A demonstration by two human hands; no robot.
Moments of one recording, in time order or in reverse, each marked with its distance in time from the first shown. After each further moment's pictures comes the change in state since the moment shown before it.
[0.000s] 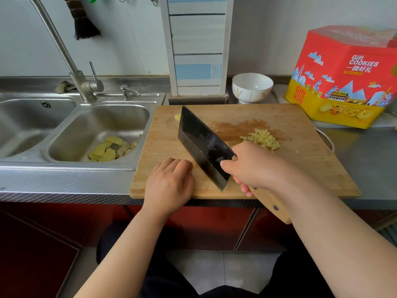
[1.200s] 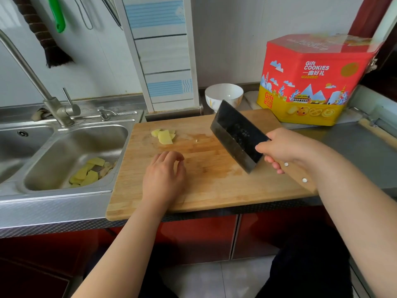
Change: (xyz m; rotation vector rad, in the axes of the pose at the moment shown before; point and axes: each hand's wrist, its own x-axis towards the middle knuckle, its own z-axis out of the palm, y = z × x) left_hand 0.056 0.032 0.021 -0.088 -0.085 -0.239; right_hand 0.008 0.092 -0.090 0.222 0.164 0.192
